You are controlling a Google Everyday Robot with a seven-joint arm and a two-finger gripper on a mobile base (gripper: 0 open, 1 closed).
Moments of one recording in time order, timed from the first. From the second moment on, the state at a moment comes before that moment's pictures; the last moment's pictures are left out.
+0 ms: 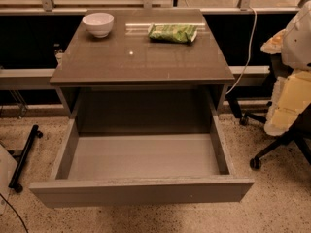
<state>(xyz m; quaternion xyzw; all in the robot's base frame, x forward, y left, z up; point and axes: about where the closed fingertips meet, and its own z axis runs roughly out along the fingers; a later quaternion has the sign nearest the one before) 0.438 -0.217 0.976 -0.60 0.78 -0.03 0.16</state>
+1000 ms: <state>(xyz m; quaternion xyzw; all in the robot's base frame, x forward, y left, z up) 0.506 -0.129 0.975 -0.62 0.74 0.05 0.27</state>
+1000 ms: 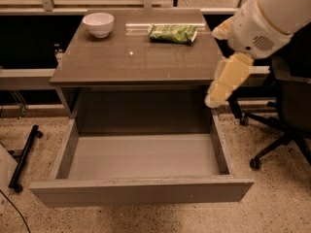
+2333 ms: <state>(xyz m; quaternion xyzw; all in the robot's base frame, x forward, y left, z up) 0.601 -0.052 0.955 -0.59 0.71 0.11 0.36</state>
